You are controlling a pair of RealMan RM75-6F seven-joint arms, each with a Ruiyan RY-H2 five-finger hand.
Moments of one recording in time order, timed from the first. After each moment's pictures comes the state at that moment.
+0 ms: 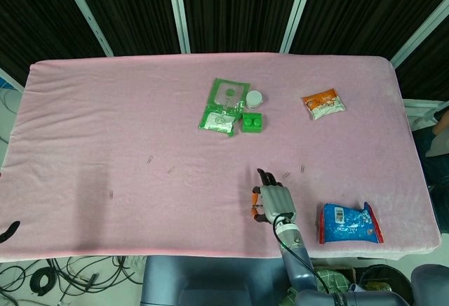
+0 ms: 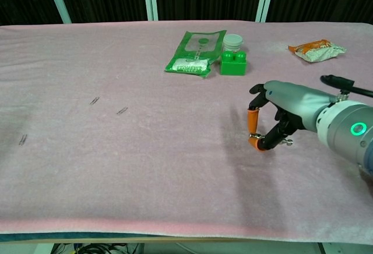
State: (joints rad) left arm 0.02 -0.96 -0.01 -1.71 1.49 1.53 -0.13; right arm 0.59 -1.72 0.24 -1.93 -0.68 1.32 -0.83
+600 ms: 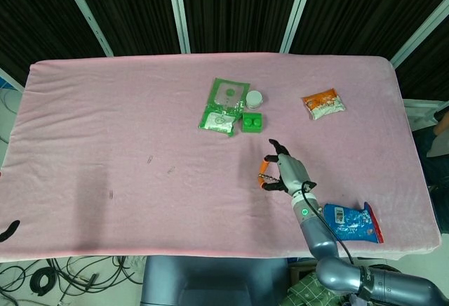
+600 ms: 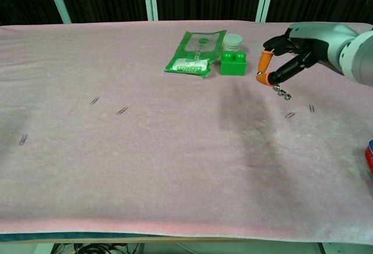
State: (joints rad) left arm 0.01 -0.97 -0.02 -1.72 1.47 1.52 -0.08; right arm 0.61 -1.49 0.46 -1.89 -0.57 1.03 -0.44
